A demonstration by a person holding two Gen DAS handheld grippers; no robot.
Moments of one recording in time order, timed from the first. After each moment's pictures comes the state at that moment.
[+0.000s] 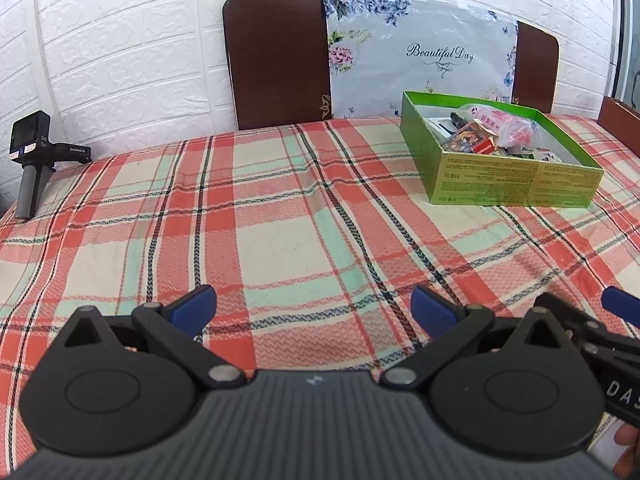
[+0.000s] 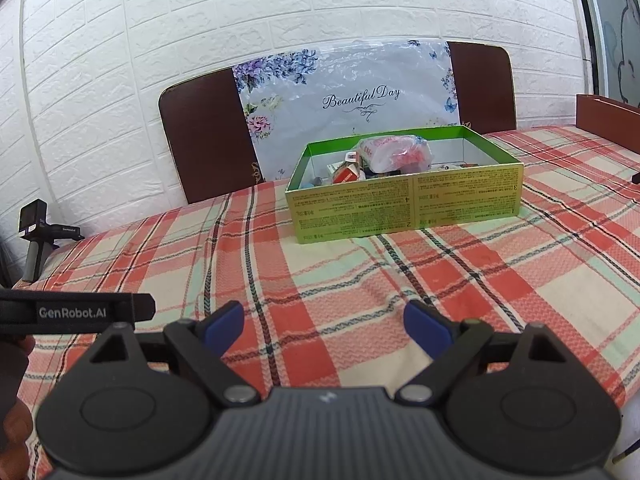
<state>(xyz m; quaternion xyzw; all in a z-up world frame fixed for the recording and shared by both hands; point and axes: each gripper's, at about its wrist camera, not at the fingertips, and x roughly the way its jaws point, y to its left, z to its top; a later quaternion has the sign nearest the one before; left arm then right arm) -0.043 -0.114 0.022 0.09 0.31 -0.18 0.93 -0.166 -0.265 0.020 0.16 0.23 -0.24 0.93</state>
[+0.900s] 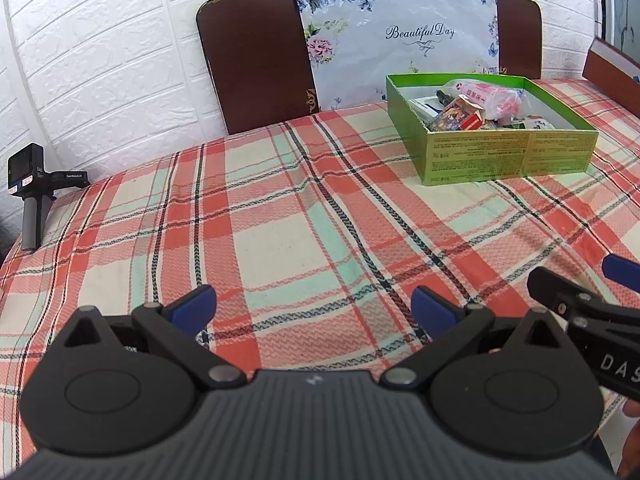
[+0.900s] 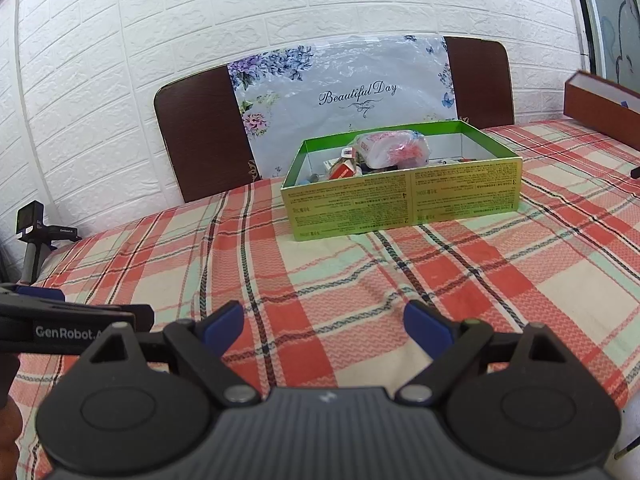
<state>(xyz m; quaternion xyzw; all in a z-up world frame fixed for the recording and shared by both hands) -0.049 -0.126 0.026 0.15 0.31 -0.18 0.92 -0.164 -0.267 0.017 0.16 0.23 -0.24 0.93</state>
